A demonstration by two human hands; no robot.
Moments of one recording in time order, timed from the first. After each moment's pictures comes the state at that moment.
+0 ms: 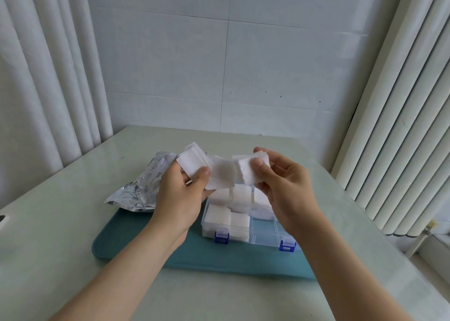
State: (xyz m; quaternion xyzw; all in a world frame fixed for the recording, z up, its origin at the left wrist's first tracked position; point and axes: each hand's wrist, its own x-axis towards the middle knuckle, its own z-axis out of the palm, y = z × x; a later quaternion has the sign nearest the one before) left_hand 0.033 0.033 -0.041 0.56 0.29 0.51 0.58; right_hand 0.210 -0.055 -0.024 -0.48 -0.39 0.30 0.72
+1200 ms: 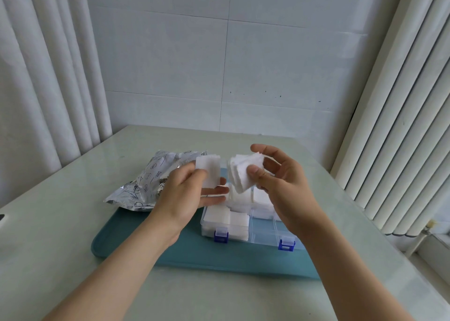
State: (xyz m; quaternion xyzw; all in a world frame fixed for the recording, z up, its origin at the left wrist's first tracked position) left_hand 0.027 0.025 -0.027 0.58 0.30 0.42 0.63; right_hand 0.210 -0.062 -0.016 -0.50 -0.47 0.29 0.67
